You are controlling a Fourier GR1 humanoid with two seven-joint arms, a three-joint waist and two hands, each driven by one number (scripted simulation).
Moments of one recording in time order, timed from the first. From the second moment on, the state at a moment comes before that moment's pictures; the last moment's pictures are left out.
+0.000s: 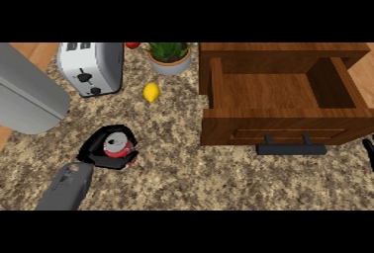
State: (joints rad) left arm -0.40 0.19 0.09 -0.65 -0.15 -0.51 -0.60; right arm 0.29 -0.02 -0.27 -2.13 -0.11 0.24 0.06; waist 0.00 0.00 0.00
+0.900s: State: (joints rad) left arm -0.32 0.06 0.26 -1.04 0.03 -0.11 -0.33; right arm 0.30 -0.02 -0.28 -2.19 -0.13 0.22 0.10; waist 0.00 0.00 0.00
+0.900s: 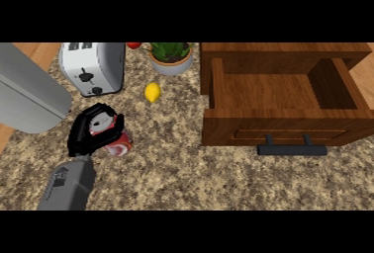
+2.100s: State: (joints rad) left arm -0.73 0.00 -0.13 -1.34 -0.01 0.31 0.22; right arm 0.30 -0.03 -0.29 -2.20 -0.13 0.21 0.09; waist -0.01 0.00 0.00
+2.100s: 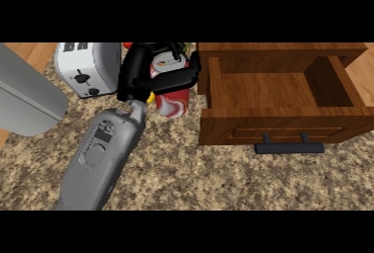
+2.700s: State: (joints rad) left arm -1.13 0.00 -0.18 -1.04 0.07 0.47 0.27; right arm 0.30 -0.01 -0.28 -2.18 -0.11 0.22 0.07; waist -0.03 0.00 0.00
